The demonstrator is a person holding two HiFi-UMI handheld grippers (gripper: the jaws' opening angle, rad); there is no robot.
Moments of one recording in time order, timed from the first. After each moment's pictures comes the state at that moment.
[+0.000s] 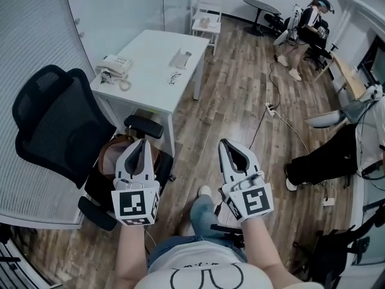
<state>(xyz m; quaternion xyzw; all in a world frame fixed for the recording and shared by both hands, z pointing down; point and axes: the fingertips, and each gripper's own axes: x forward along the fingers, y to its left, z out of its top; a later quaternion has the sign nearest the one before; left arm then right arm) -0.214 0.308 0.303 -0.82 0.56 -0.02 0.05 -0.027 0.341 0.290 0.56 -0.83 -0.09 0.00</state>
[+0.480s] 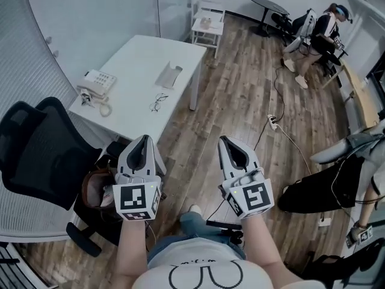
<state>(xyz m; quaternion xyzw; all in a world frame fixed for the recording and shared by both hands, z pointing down) -0.091 0.091 0.304 -0.82 0.57 -0.02 0.02 0.093 0.120 0.290 0.54 -0.84 -0.06 0.01</state>
